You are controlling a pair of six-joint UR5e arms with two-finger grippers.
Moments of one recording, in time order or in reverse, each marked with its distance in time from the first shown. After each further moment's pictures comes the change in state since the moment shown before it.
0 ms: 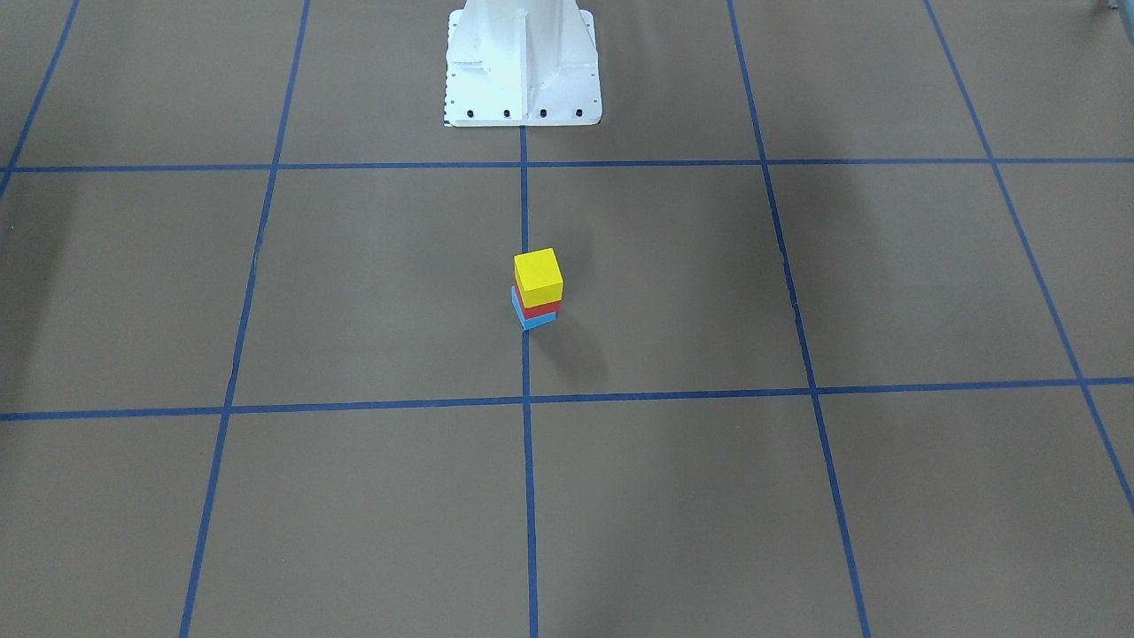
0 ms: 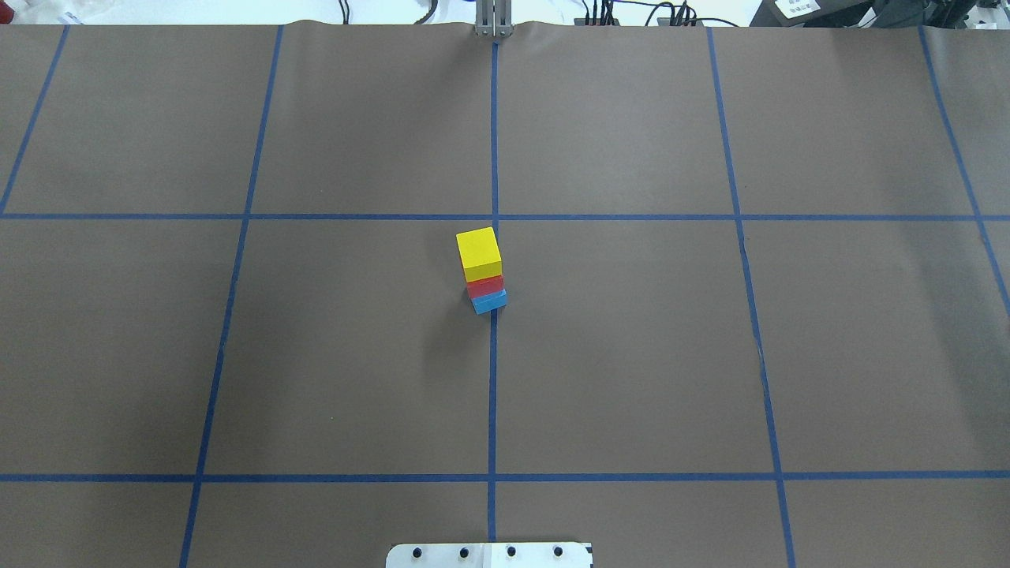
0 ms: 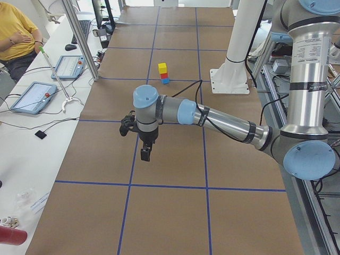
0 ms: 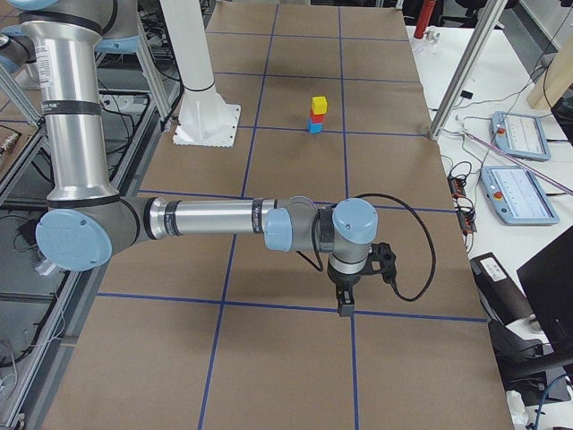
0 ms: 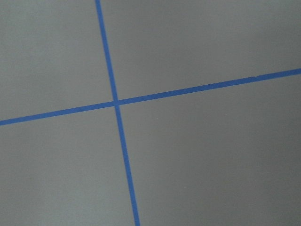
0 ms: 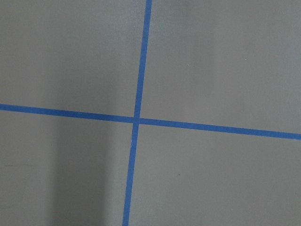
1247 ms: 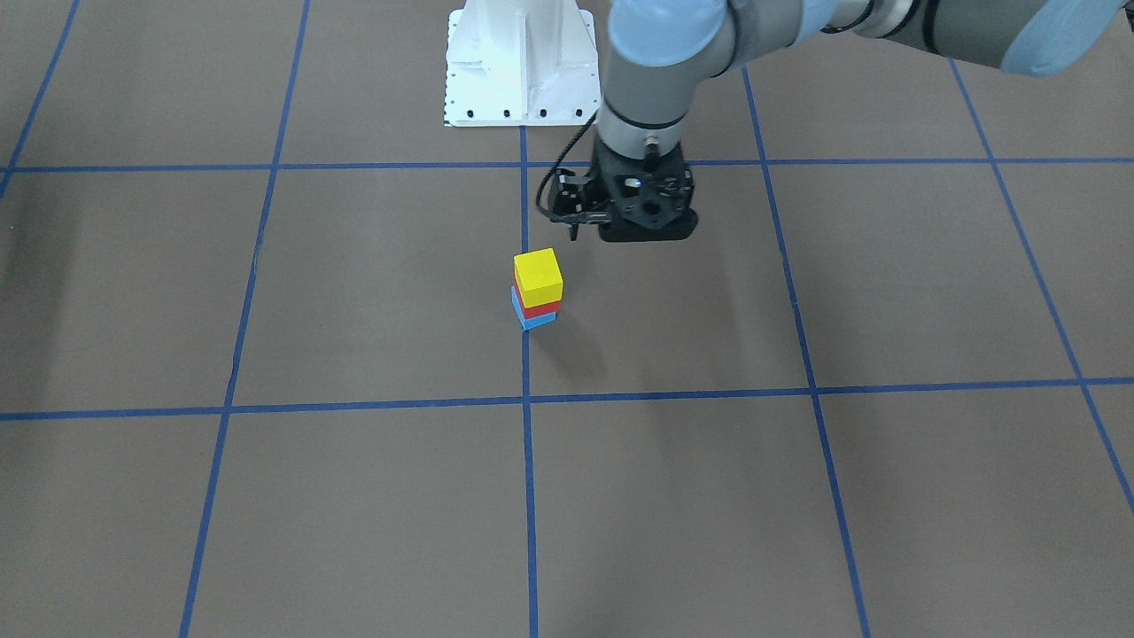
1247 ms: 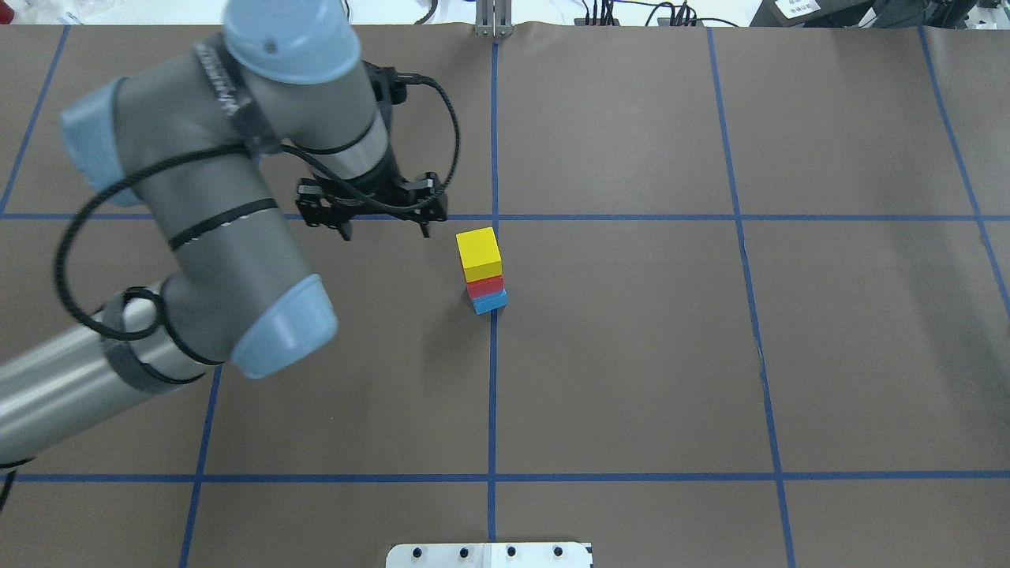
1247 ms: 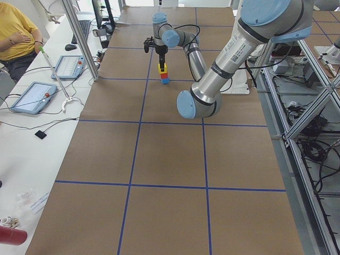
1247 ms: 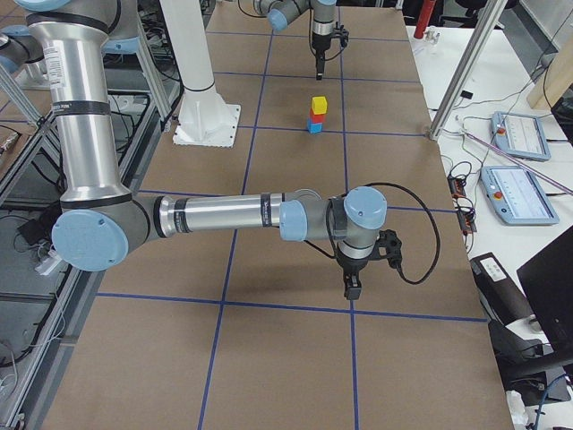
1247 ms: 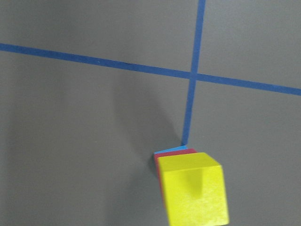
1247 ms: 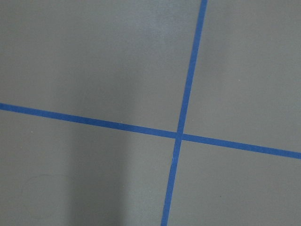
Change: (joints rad) left arm 0.758 -0.803 0.009 0.234 0.218 -0.991; right arm -0.049 0.032 -0.003 0.008 0.010 0.110
